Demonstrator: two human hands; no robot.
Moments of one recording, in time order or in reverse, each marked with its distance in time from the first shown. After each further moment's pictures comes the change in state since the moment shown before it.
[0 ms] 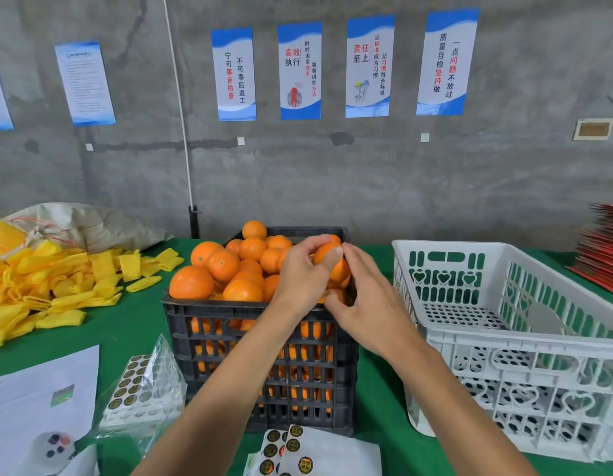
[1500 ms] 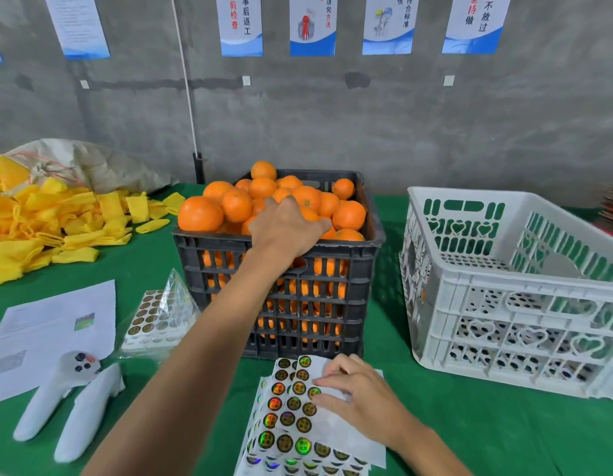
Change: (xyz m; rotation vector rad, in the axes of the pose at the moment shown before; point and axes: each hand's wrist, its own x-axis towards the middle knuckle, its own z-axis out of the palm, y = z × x) left_hand 0.004 -0.035 -0.034 0.944 0.032 -0.261; right_hand -0.168 0.073 0.120 0.114 -0.582 -0.044
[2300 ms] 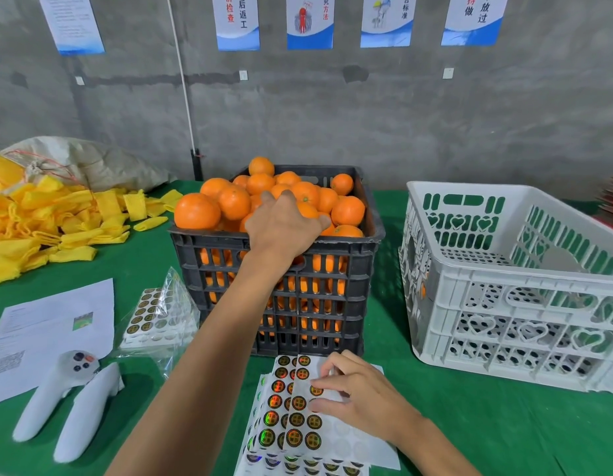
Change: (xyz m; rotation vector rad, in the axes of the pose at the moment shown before) left_hand -0.004 -0.002 0.004 -0.018 0.086 0.029; right_hand 0.002 -0.001 -0.001 -0.076 -0.026 -0.094
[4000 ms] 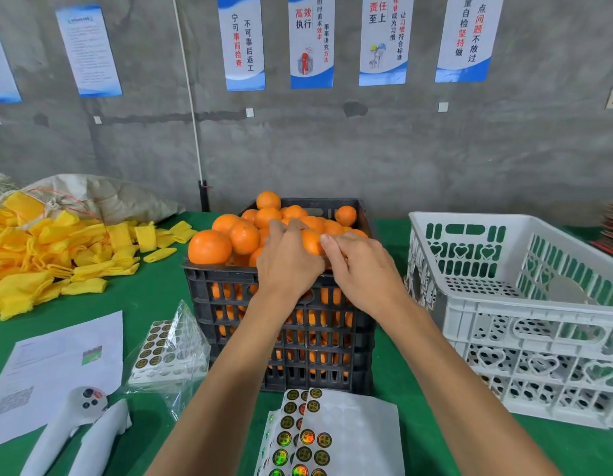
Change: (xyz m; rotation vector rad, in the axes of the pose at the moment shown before) left_hand -0.007 -0.007 -0.003 -0.206 0.126 0.159; right_hand 0.109 -0.082 -0.177 -0.153 0.629 0.044
